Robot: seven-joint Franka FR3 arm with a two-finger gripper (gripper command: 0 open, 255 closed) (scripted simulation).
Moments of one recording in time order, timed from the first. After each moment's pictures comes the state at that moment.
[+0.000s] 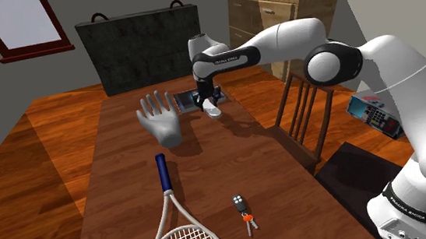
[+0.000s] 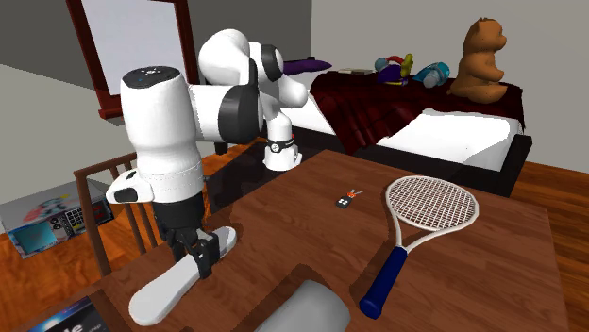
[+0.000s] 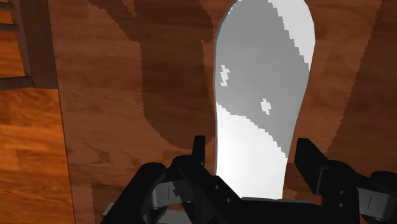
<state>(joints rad) 0.00 0.93 0.34 -0.96 -0.30 1.85 0.53</state>
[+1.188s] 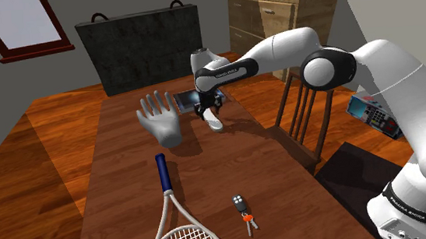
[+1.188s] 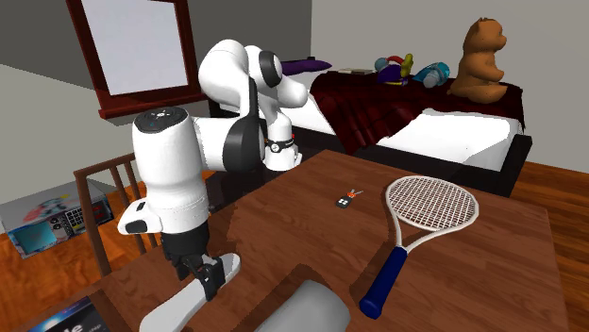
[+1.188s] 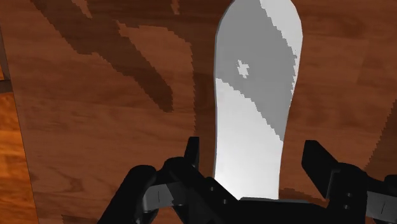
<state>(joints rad) 0.00 0.98 0.33 -1.01 -0.31 1.96 0.54</state>
